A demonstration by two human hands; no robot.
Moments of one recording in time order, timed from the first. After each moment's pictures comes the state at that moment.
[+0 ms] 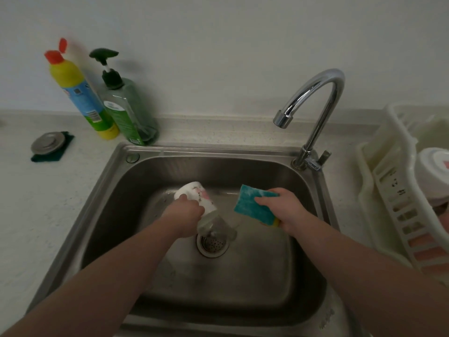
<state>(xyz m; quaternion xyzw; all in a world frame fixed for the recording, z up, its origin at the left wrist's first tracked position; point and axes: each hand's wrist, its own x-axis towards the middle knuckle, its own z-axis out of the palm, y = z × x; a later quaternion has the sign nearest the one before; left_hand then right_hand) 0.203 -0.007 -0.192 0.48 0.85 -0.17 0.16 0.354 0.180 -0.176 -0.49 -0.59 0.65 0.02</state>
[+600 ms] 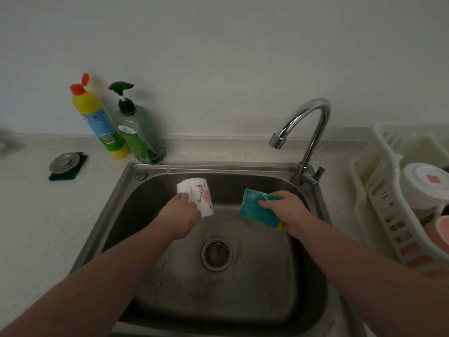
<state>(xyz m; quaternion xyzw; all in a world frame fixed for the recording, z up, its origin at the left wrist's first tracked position) 0.189 -0.011 -0.145 0.56 0.77 -0.31 0.02 0.353 0.184 -0.143 -0.48 -0.61 0.63 0.04</state>
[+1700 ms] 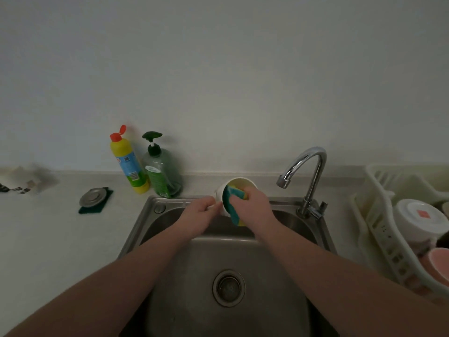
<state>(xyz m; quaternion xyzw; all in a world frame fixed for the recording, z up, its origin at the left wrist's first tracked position) 0.195 -0.004 -0.051 0.35 0.82 0.42 0.20 0.294 0.106 -0.024 -0.35 -0.79 0.48 0.15</state>
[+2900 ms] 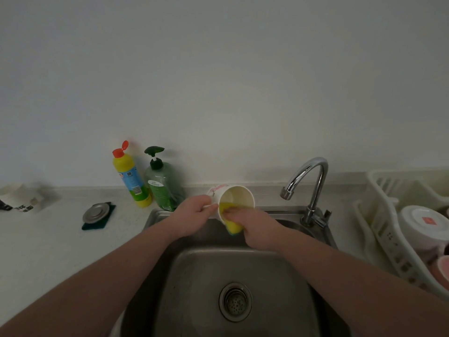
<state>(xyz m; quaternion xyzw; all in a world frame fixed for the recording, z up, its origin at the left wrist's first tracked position) 0.157 -0.007 -0.021 0.45 0.84 0.28 0.12 0.289 0.136 -0.050 -0.06 -0.97 0.23 -0.02</state>
